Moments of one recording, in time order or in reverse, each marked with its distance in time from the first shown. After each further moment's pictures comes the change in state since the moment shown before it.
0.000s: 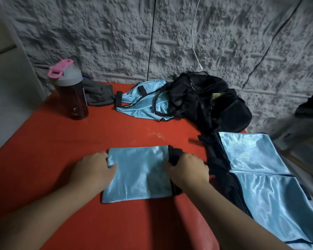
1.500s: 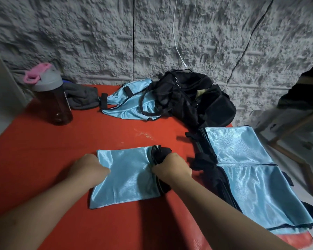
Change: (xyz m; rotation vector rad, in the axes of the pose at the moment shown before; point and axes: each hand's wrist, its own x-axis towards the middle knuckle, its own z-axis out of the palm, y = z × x) left_hand 0.010 0.028 -0.010 -0.132 -0.201 -0.208; right_hand 0.009 -0.009 0.002 0.211 -0.229 0.143
